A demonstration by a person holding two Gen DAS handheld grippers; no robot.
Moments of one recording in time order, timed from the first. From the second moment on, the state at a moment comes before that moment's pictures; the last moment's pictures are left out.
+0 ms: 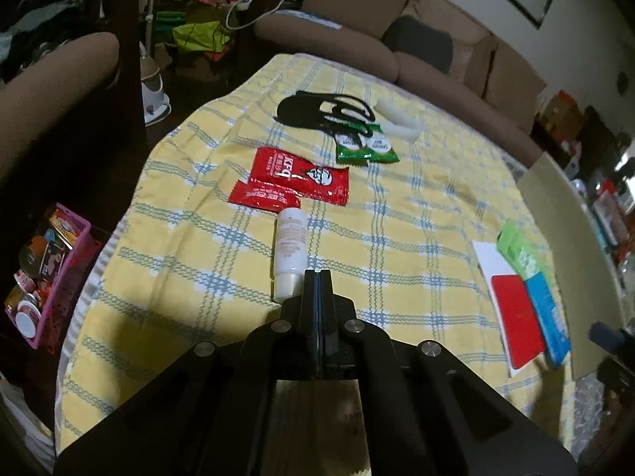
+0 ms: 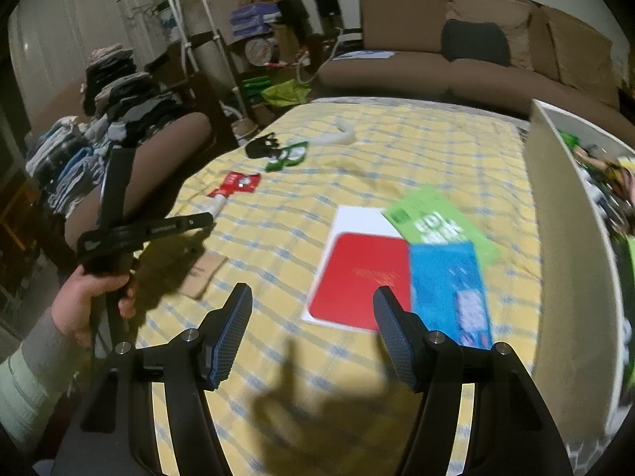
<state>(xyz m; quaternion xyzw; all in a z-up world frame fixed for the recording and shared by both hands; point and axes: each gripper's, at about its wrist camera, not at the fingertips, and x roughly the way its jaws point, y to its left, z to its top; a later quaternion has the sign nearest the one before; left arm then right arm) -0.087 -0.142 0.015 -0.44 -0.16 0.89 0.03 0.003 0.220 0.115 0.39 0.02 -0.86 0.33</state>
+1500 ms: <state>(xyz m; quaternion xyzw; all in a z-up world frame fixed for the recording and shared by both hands) -0.047 -0.182 0.047 -0.40 -0.15 0.90 0.04 -0.127 0.051 0.074 0.46 0.02 -0.80 0.38</state>
